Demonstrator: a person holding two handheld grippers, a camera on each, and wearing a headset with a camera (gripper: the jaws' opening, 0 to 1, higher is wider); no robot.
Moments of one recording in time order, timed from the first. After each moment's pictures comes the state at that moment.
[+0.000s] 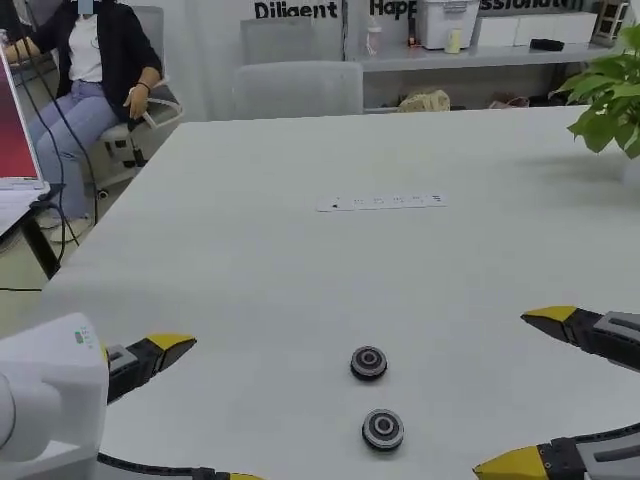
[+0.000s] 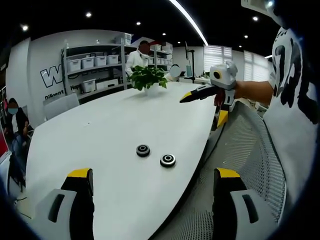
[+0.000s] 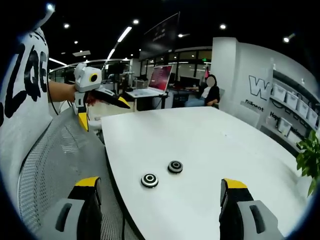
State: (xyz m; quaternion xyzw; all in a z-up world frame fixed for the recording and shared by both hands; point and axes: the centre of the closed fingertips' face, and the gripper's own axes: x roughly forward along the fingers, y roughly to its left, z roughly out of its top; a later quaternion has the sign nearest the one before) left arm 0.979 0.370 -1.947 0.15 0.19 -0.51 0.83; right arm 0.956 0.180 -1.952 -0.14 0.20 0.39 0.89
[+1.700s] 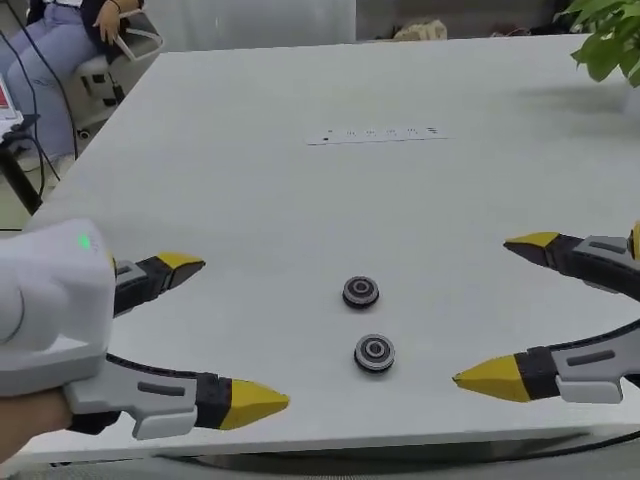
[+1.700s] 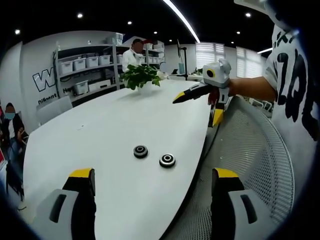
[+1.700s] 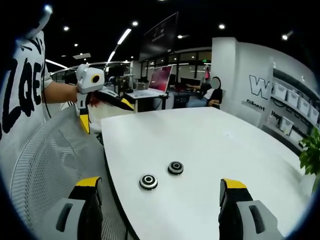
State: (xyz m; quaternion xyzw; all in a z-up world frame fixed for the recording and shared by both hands) left arm 0.989 0.361 -1.953 0.16 0.18 -0.53 0.81; right arm 0.967 0.184 -1.962 -0.13 0.20 0.40 0.89
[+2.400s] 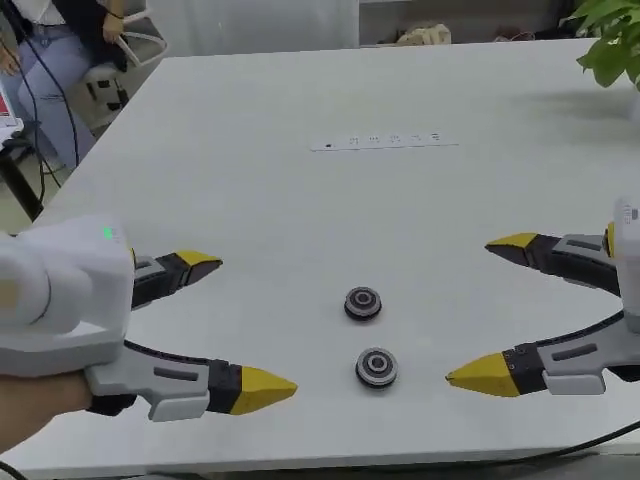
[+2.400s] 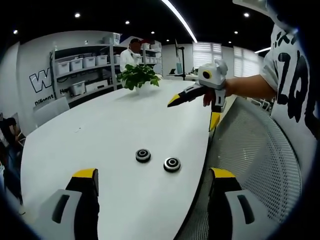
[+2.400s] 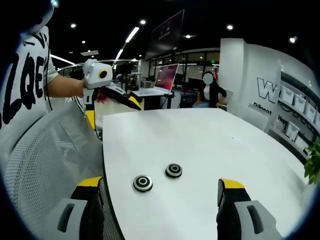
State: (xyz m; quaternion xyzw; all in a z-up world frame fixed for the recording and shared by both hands) left arm 1.010 0.345 -1.957 0.16 0.18 -0.55 0.80; right arm 0.990 0.187 -1.972 -0.15 0.20 0.43 0.87
